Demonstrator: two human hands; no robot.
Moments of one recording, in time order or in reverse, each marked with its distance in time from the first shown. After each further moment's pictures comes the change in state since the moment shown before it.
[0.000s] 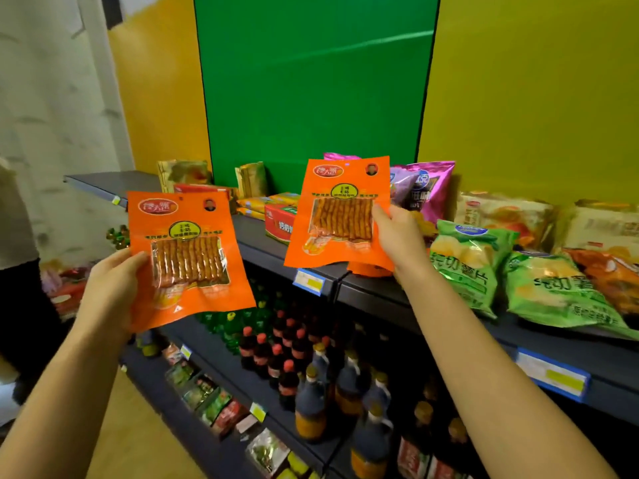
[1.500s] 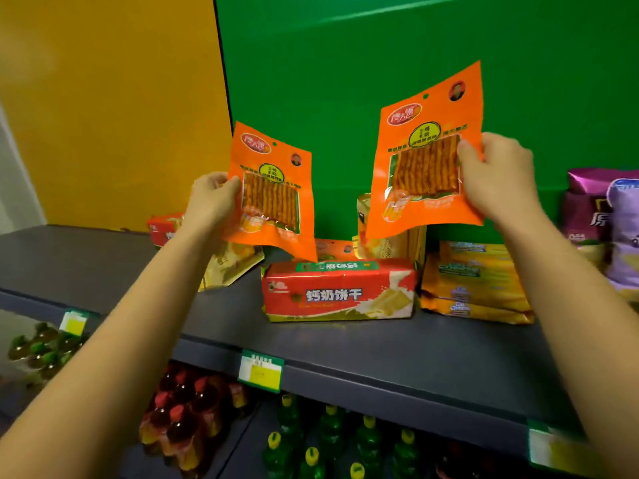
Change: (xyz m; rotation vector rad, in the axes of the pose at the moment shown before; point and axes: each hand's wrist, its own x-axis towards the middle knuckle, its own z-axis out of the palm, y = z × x) left_hand 0.705 -0.003 0.091 0.101 -0.569 0.295; right_hand 0.310 -0.077 0.469 -0.708 0.533 -0.221
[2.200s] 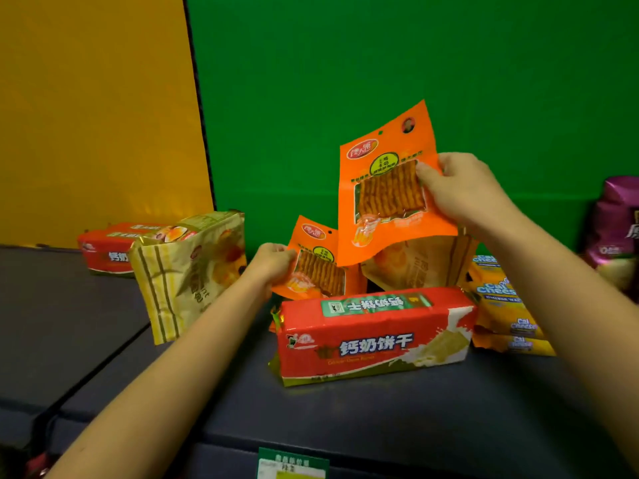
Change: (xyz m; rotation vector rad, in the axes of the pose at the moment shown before) left_hand 0.099 -0.127 0.087 0.034 -0.447 -0.246; right_hand 0.033 -0.031 0.102 -0.102 -0.201 0.071
